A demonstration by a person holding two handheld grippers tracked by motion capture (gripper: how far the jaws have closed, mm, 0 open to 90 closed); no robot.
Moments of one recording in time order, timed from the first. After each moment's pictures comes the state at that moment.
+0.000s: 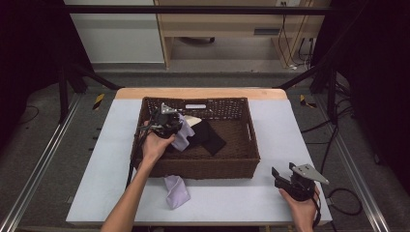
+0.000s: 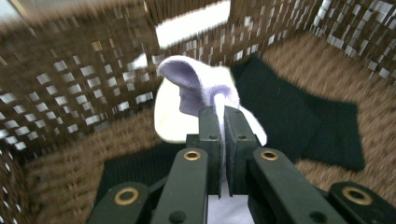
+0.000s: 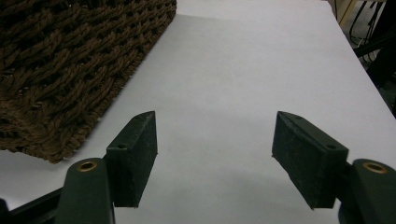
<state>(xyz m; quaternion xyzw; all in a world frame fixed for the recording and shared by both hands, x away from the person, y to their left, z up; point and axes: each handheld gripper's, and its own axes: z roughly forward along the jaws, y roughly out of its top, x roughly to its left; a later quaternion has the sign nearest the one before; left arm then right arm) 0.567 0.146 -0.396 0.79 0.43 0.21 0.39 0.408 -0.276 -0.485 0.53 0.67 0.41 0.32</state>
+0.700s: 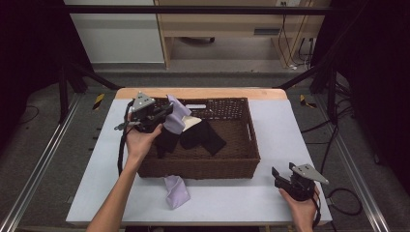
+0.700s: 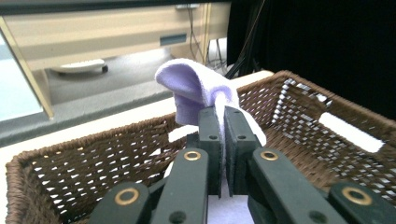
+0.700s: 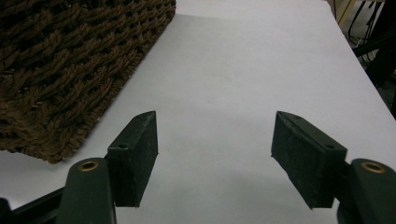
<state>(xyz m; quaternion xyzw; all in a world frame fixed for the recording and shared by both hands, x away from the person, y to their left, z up) 0.525 0.179 -0.331 0.71 0.39 0.25 0.53 0.408 -0.276 -0.485 0.53 0.67 0.41 0.32</state>
